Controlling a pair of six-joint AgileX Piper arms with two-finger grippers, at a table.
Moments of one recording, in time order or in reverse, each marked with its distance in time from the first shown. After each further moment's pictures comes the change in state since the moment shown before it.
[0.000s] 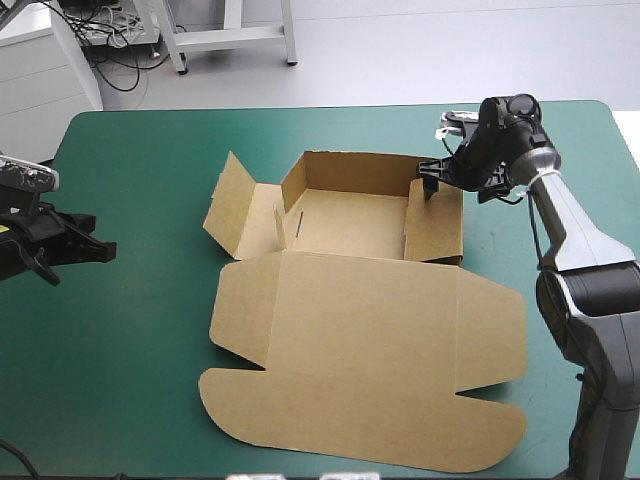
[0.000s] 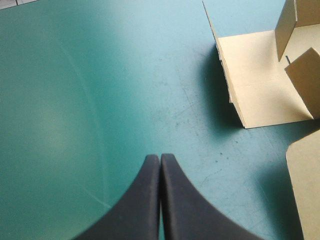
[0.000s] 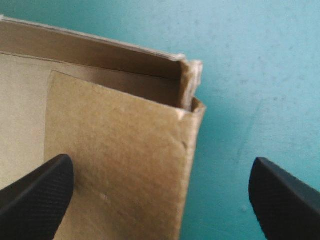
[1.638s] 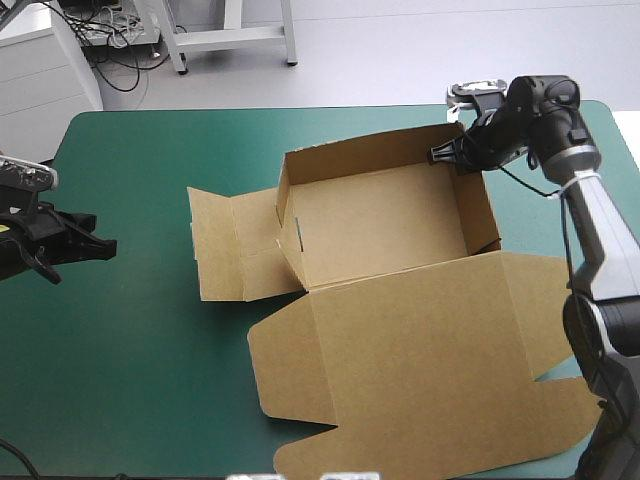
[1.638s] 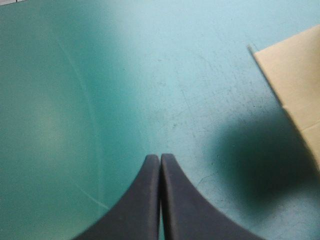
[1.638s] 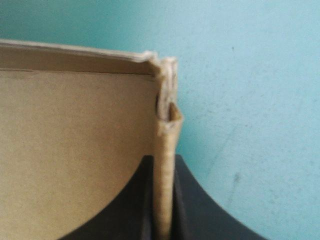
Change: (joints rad) left arm 0.000 0.001 0.000 -0.004 0.000 -0.033; right arm -0.026 -0.196 0.001 0.040 0.002 -0.246
